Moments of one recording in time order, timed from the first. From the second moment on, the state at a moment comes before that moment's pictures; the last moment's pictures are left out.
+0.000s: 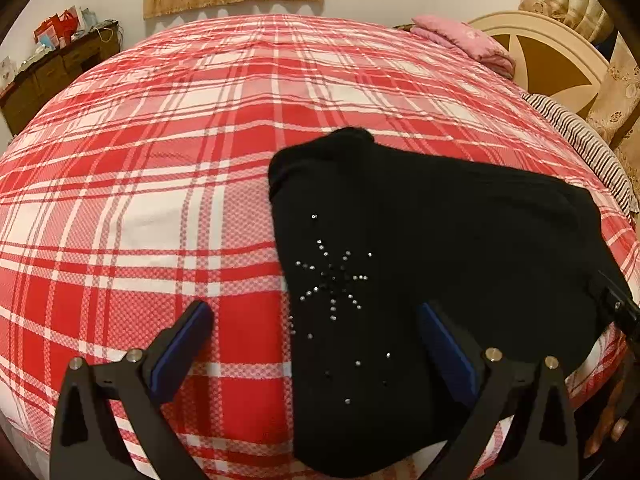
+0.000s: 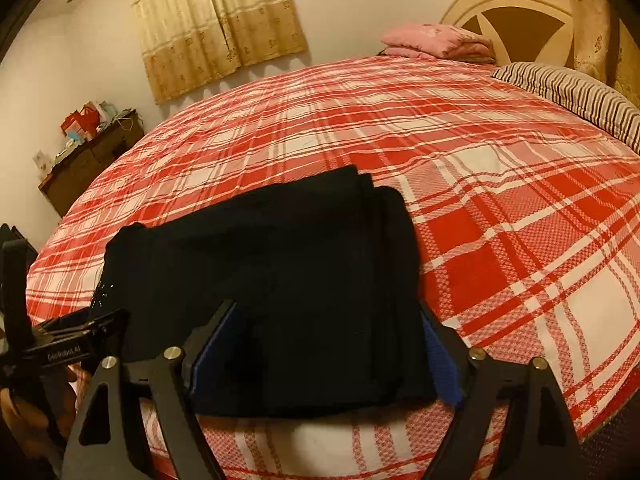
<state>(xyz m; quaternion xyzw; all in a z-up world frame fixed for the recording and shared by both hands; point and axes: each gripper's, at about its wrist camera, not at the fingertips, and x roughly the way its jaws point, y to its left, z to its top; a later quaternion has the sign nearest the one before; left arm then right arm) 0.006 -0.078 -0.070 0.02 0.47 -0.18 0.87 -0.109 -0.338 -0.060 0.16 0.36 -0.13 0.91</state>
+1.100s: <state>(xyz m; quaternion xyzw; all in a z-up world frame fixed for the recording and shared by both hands) -0.011 -0.079 -0.024 -0.02 0.42 -0.22 0.88 -0.108 -0.259 -0.014 -0.06 0.32 -0.16 0.93</state>
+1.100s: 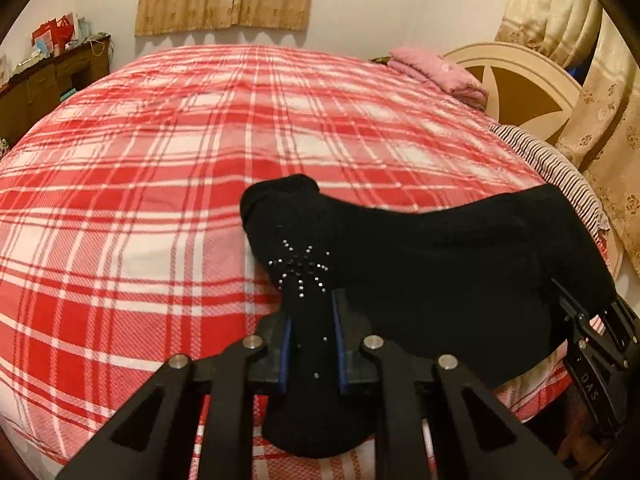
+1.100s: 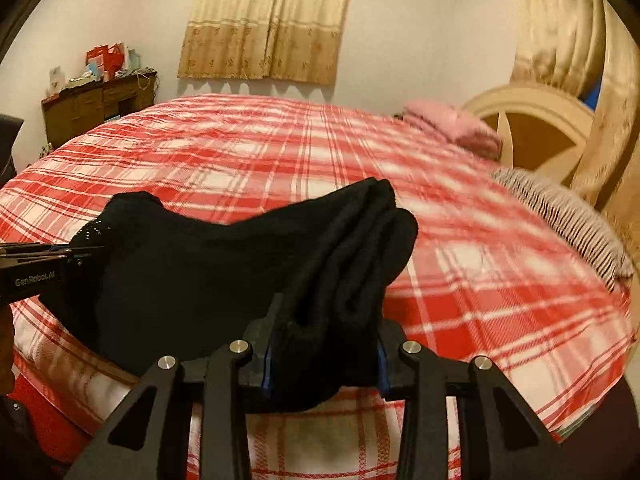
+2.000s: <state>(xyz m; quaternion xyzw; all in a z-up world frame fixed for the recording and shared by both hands) 0.093 0.148 0.024 -0.02 0.31 -0.01 0.95 0.081 -0.077 -0.001 -0.01 0.27 0.08 0.96</state>
